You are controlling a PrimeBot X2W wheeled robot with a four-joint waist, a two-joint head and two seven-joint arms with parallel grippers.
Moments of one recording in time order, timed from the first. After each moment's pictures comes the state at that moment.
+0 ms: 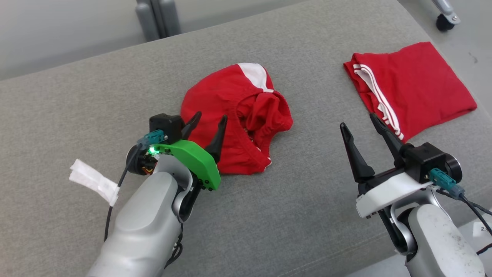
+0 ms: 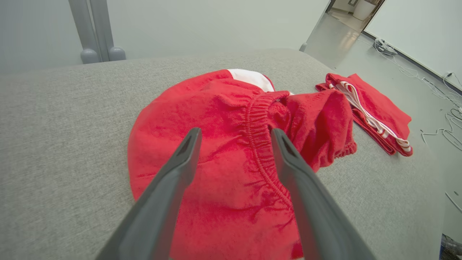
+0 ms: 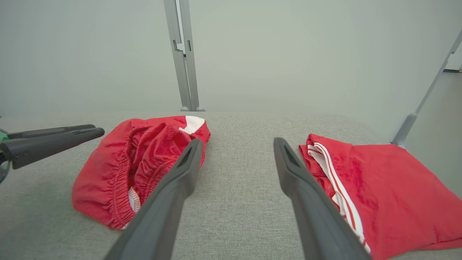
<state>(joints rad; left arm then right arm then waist) -0.69 0.05 -0.60 0.81 -0.65 -0.11 -0.15 -0.25 -0.20 0.22 0.14 0.23 0.13 -0.16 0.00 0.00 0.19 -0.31</state>
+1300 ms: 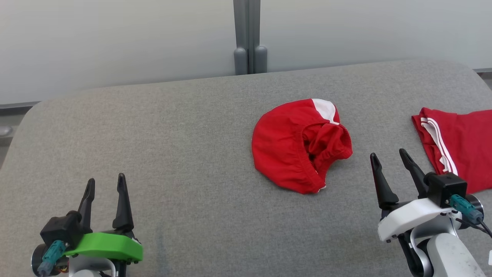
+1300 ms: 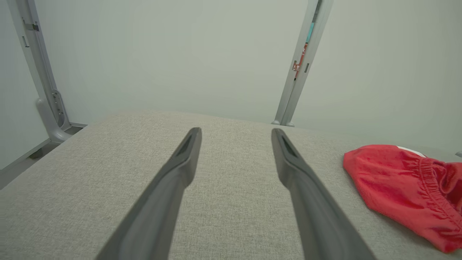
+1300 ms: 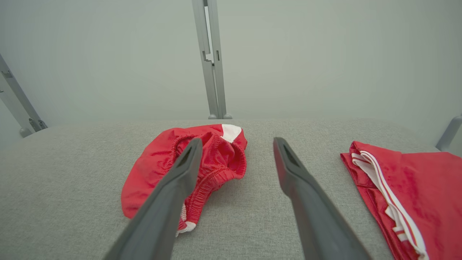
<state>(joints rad) -0.08 0.14 -0.06 0.26 -0.38 -0.04 -0.26 -0.11 -0.17 0.07 0.20 0.22 0.13 -0.15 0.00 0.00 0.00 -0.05</state>
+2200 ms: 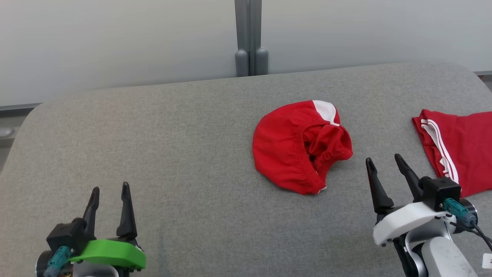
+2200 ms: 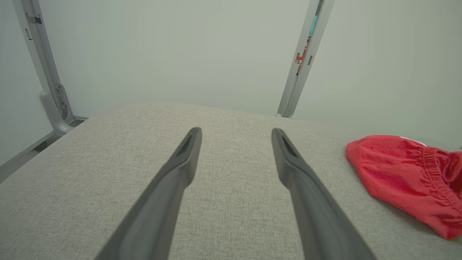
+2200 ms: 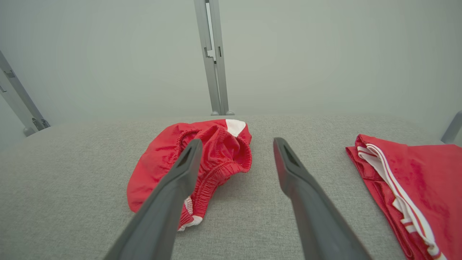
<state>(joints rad) -0.06 0.09 0.01 0.29 -0.31 -0.09 -0.26 -0.10 -0.15 0.07 0.22 0.21 0.13 -0.16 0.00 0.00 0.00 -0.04</state>
